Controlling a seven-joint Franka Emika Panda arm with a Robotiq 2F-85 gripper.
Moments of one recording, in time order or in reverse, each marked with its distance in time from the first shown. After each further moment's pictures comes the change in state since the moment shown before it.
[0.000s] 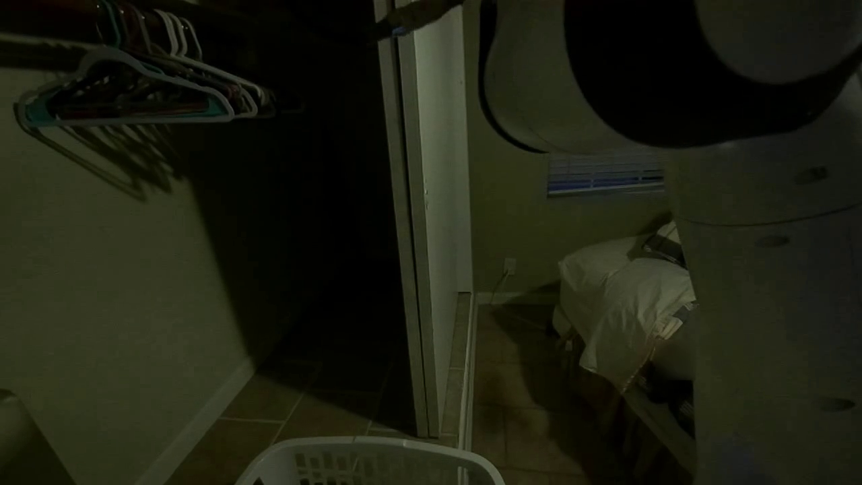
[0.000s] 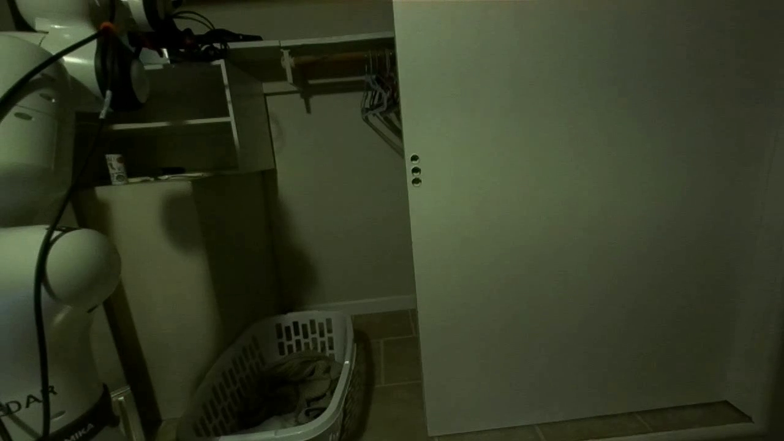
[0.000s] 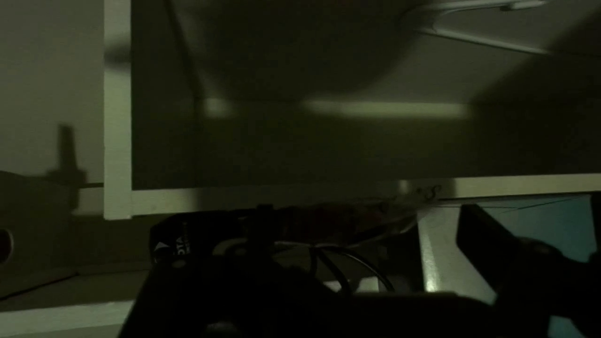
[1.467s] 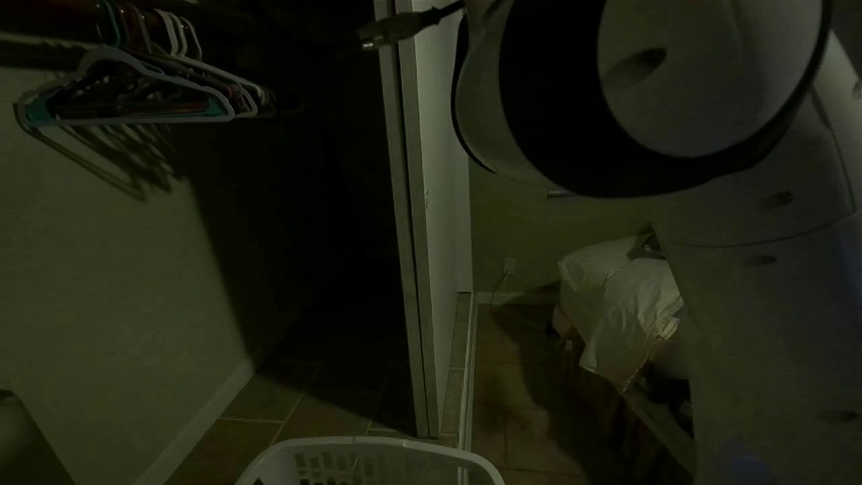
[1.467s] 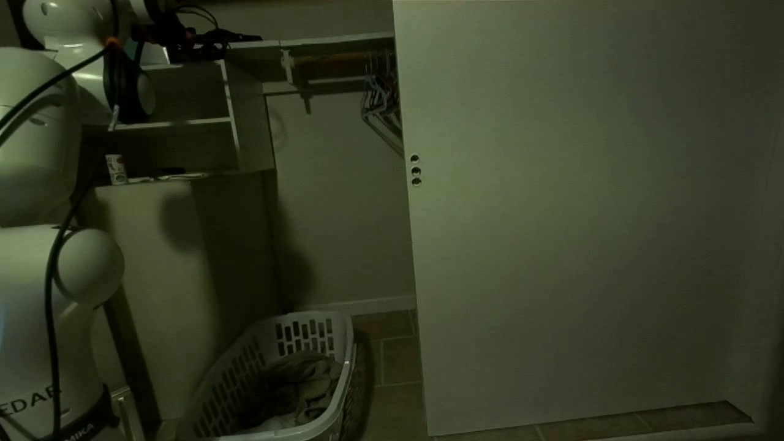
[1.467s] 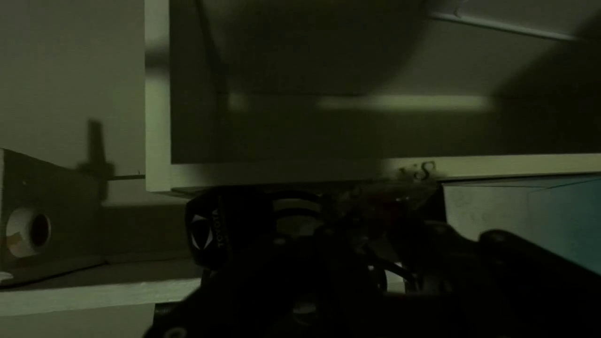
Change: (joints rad) arm 0.077 0.080 -0.101 0.195 0.000 -0.115 0.015
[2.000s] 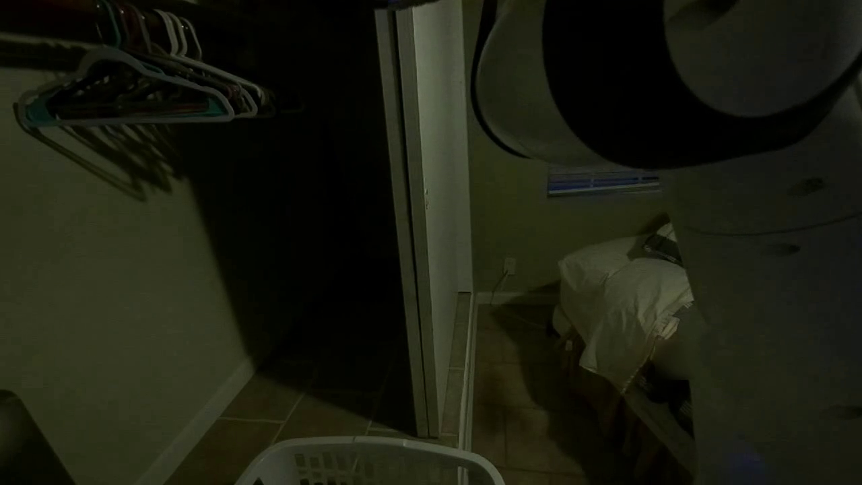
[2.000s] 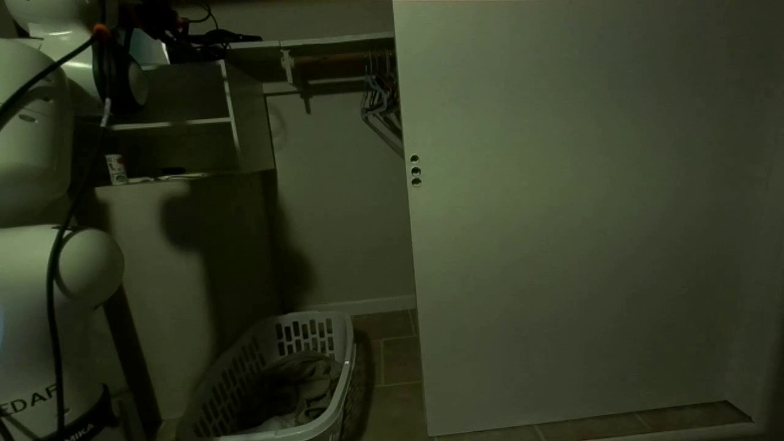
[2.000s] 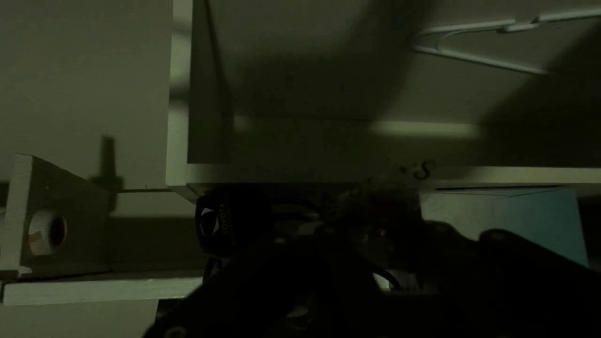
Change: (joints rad) arm 0.001 -0.062 0.000 0.002 0.000 -0.151 -0.015
